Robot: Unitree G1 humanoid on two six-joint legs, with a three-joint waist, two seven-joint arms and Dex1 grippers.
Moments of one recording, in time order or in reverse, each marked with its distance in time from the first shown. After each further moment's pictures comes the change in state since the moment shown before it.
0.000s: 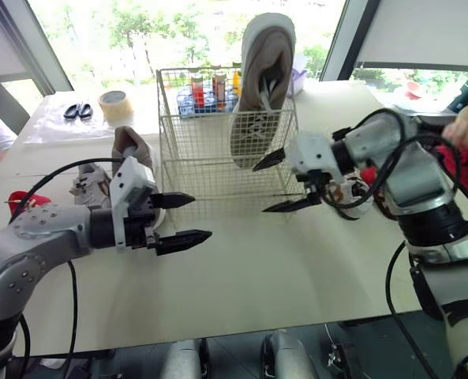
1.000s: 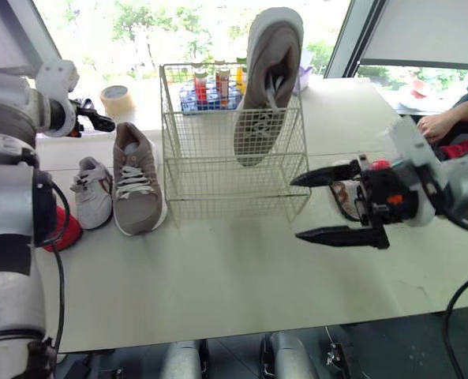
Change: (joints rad) left arm -1.281 -0.157 -0.400 1.913 0.995 -0.139 0.106; right arm 0.407 -0.231 -0.511 -0.570 0.751 0.607 -0.319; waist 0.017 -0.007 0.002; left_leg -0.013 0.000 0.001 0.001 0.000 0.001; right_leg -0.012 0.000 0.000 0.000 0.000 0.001
